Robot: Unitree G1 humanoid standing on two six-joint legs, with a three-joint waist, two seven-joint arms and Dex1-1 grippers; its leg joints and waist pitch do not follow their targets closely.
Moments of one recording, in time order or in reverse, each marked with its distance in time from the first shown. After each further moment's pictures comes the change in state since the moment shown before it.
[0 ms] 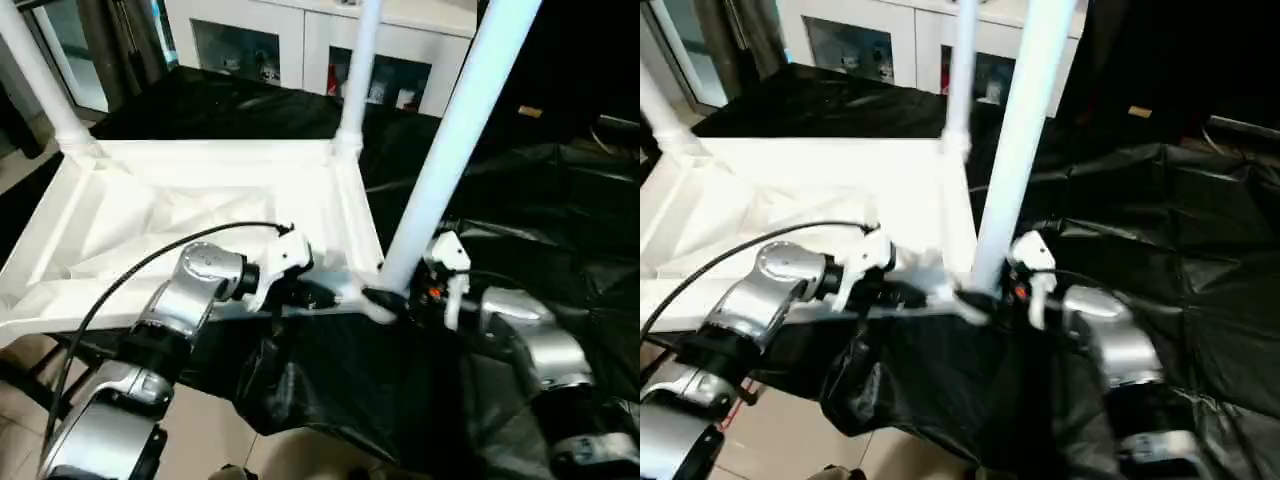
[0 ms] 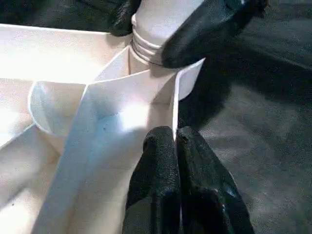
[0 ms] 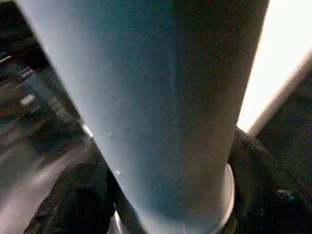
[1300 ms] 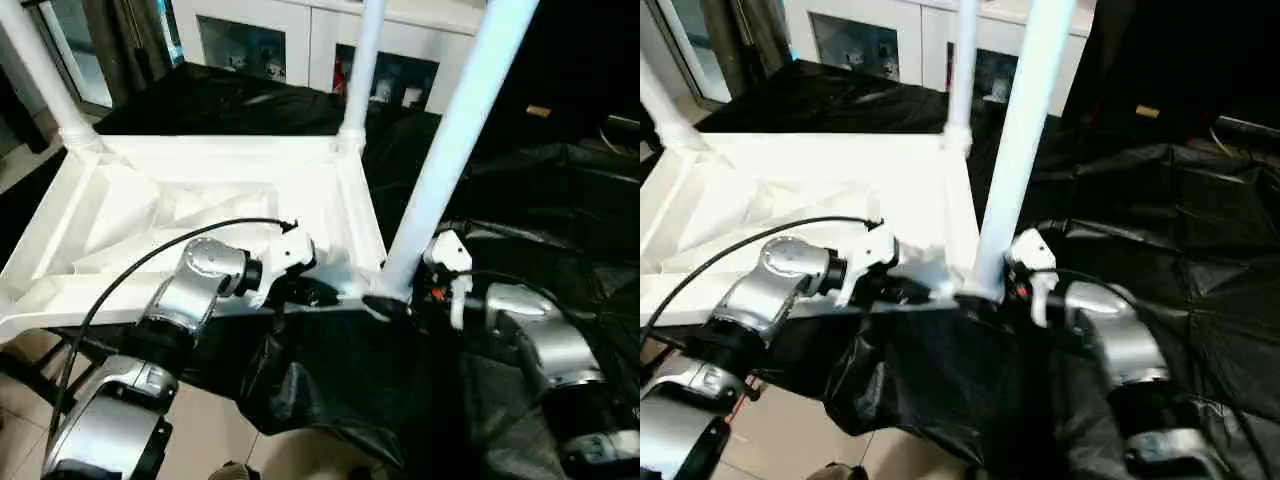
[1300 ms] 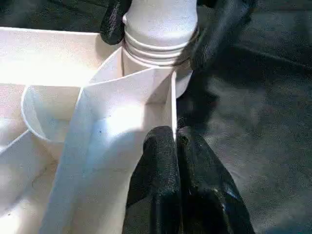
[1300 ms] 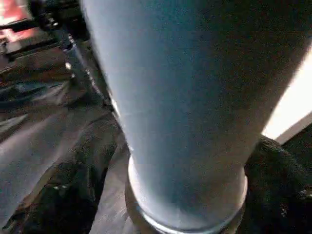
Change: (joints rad) left arm -0.014 0.027 -0.017 0.024 -0.010 -0.058 -0.167; right arm -0.001 -0.139 0.075 -0.083 0.005 0.067 0.262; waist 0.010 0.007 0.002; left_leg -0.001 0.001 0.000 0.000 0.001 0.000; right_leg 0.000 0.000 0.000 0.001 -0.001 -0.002
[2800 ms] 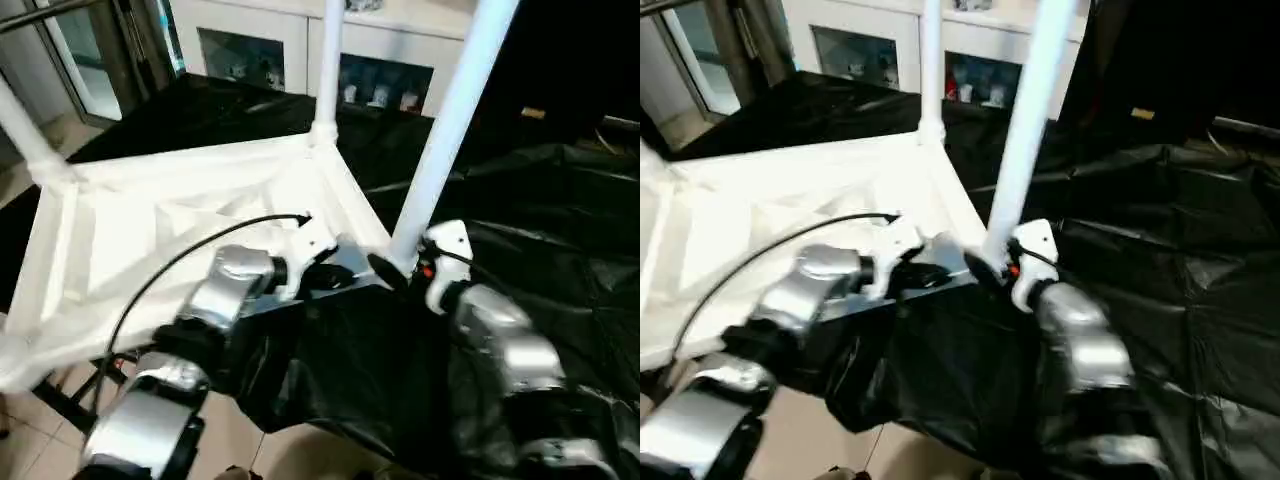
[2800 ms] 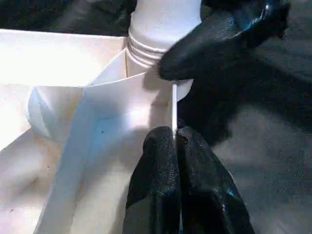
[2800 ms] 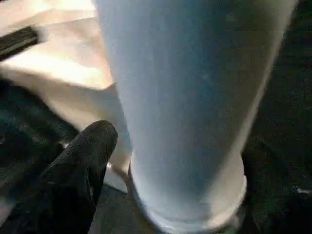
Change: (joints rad) left arm -0.016 -0.101 0.031 0.055 0.033 0.035 0.191; right arm 0.032 0.128 -0.103 -0.003 -0.006 0.020 -0.311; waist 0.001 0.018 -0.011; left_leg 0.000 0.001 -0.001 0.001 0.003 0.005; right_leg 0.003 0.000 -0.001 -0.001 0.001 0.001
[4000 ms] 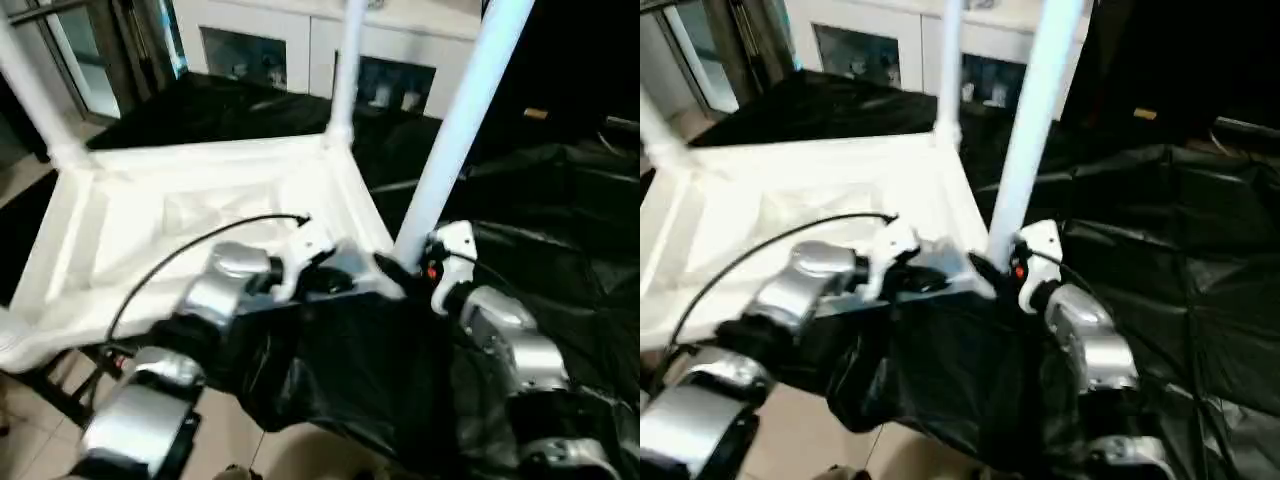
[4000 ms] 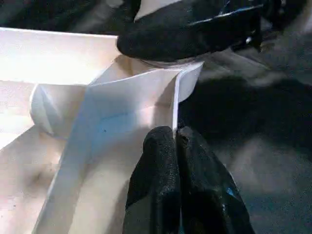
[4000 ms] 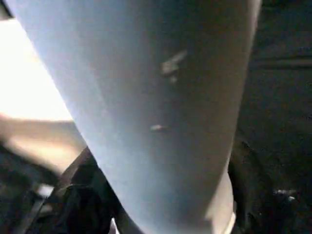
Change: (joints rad) left arm -0.060 -0.066 0.015 0.097 0.010 0.009 0.156; right arm -0.049 0.155 -0.101 0.094 -0.011 -0.051 -0.322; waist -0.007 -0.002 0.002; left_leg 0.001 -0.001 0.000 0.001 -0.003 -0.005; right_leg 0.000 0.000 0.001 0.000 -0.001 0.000
